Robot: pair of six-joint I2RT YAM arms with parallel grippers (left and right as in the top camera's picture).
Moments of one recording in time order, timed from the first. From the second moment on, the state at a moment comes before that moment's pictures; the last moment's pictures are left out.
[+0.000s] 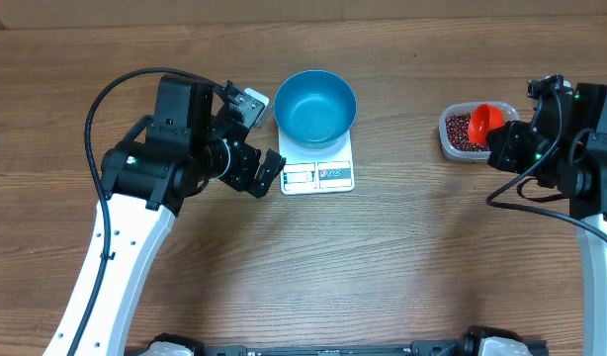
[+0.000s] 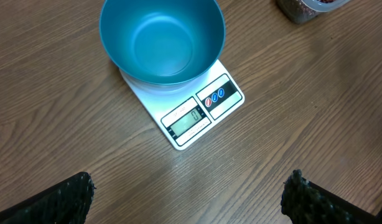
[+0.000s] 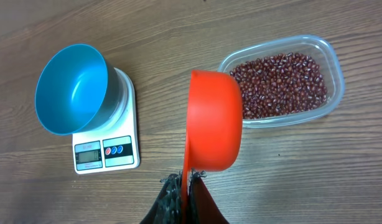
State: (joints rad) left arm -0.26 1.36 1.39 -0.99 0.32 0.20; right arm -0.16 1.24 1.36 -1.03 -0.30 0.11
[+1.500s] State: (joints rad) left arm -0.26 1.36 1.39 -0.99 0.32 0.20; right arm -0.16 1.24 1.36 -1.05 -0.30 0.09
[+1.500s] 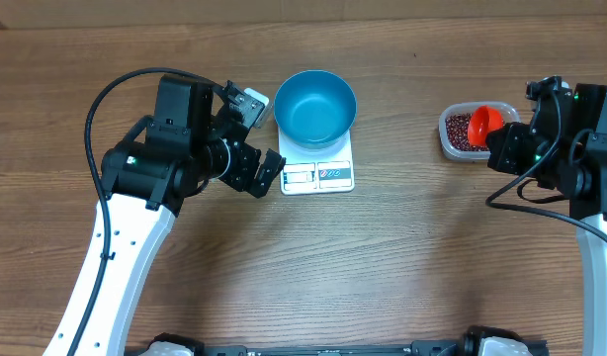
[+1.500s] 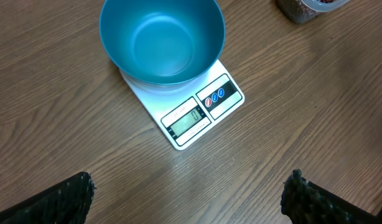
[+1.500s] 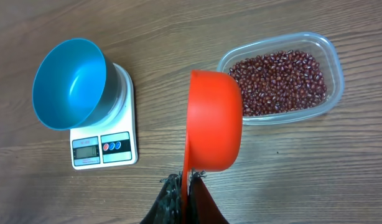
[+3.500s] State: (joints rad) left arm -0.26 1.36 1.39 -0.99 0.32 0.20; right arm -0.16 1.24 1.36 -1.07 -0.30 0.07
